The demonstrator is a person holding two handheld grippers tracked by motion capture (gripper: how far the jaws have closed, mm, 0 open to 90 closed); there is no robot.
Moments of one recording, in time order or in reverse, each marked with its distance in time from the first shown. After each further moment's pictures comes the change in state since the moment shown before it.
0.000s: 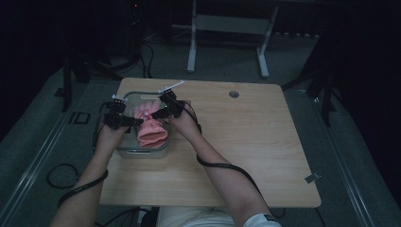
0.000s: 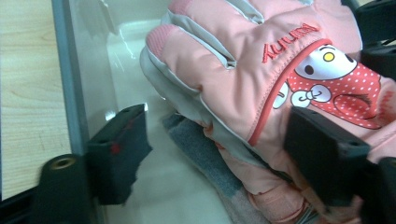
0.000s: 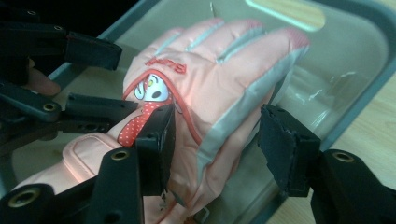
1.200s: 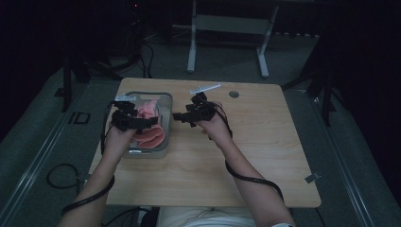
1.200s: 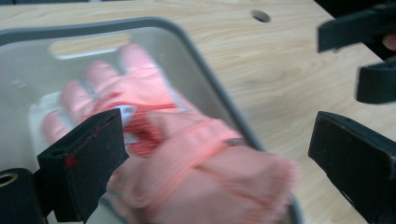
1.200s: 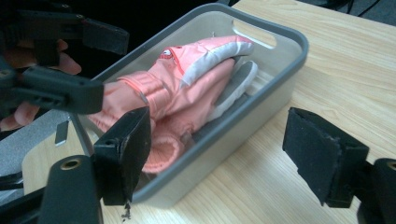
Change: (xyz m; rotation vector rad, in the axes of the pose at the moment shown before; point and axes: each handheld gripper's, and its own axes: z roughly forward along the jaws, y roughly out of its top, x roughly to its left) left arm -0.068 0.000 -0.041 -0.173 -0.173 0.150; right arm -0.030 -0.045 -0.099 -0.170 0.084 -0.059
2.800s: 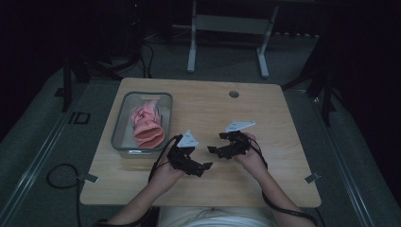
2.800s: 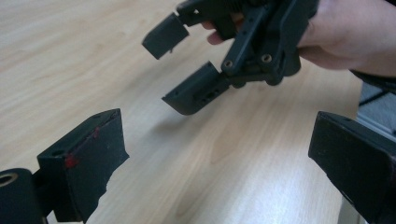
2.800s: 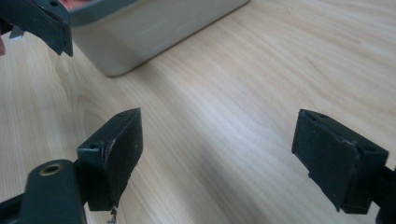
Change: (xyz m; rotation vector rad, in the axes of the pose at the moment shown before) left arm -0.154 -0.060 0.062 0.012 -0.330 0.353; right arm -0.044 -0.139 -0.055 0.026 -0.053 -0.096
